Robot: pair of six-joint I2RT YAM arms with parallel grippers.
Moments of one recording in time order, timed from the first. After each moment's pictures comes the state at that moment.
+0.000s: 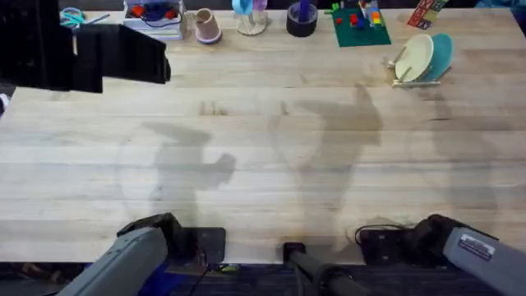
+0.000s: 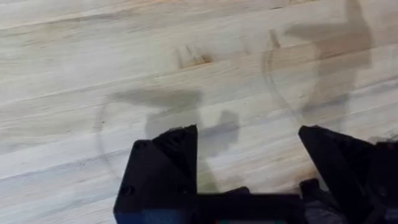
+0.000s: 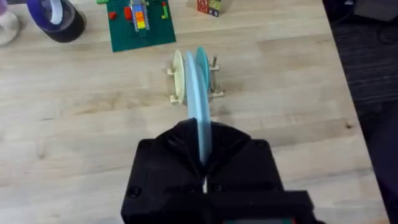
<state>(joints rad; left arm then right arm) 0.28 1.12 1.65 -1.62 0.40 0.33 -0.43 1.19 1.65 -1.19 -0.17 -0.23</state>
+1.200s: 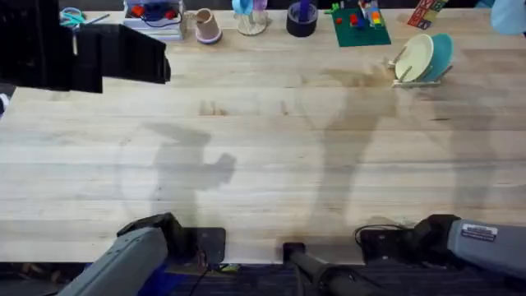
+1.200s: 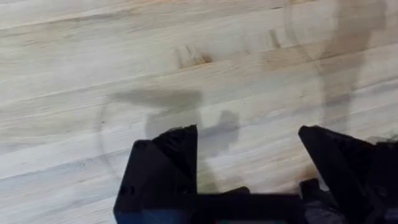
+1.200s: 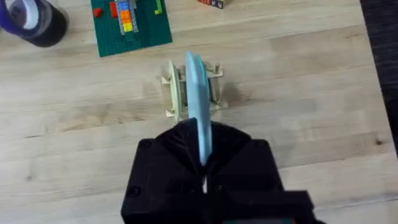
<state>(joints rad) 0.28 1.12 1.65 -1.62 0.40 0.33 -0.44 1.45 1.65 -1.05 -0.19 -0.21</state>
